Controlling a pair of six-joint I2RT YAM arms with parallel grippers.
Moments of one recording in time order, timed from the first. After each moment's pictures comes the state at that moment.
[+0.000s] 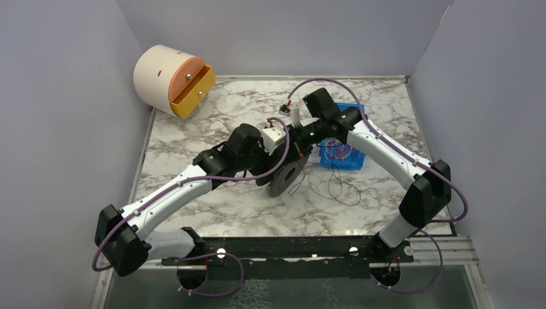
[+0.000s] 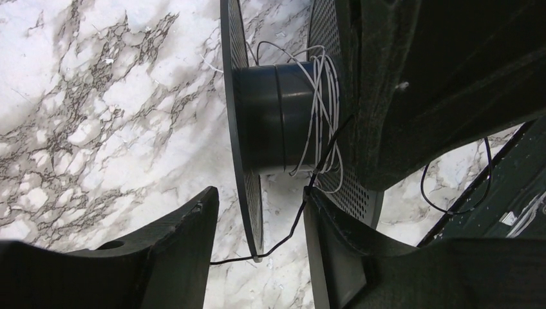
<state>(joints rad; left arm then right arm) -0.77 1.19 1.01 -0.49 0.09 0.03 0.65 1.63 1.48 -0.79 -0.76 0.16</state>
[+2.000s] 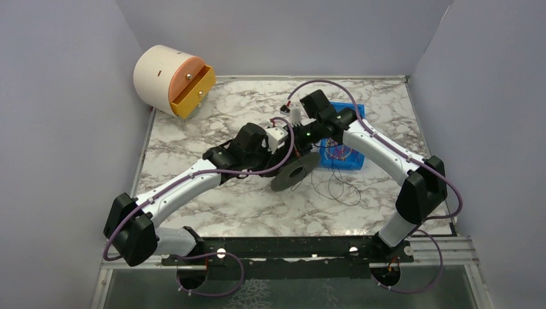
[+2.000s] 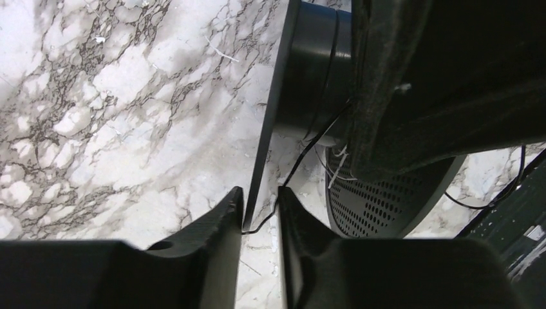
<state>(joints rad) -0.75 1.29 1.00 -0.46 0.08 0.02 0.65 1.67 1.47 -0.75 -0.62 0.21</state>
